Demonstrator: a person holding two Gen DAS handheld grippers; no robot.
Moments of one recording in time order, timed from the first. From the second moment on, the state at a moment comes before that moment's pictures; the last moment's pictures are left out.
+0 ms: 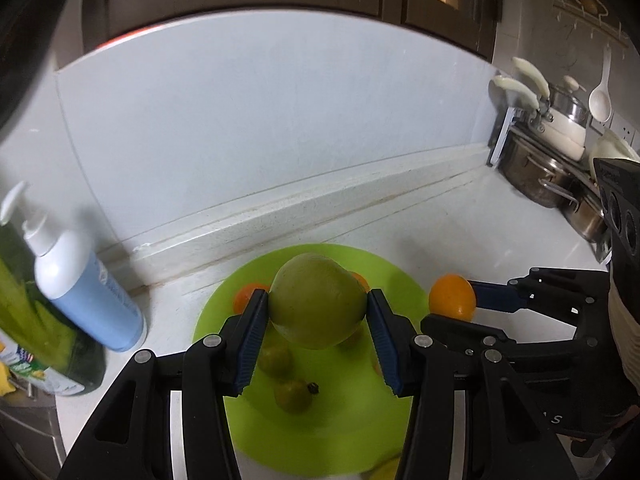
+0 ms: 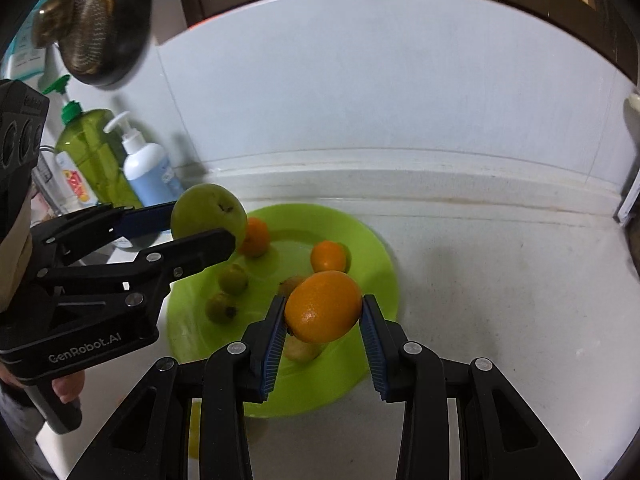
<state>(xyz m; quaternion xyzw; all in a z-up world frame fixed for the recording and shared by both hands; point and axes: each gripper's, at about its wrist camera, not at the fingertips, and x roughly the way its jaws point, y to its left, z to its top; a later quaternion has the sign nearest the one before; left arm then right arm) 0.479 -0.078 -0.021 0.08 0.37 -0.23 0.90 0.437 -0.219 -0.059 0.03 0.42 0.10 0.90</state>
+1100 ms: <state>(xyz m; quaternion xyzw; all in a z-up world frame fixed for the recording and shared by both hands) 0.508 -0.086 -0.053 0.10 0.40 -0.24 0.88 0.472 -0.209 -0.099 0.03 0.46 0.11 0.88</state>
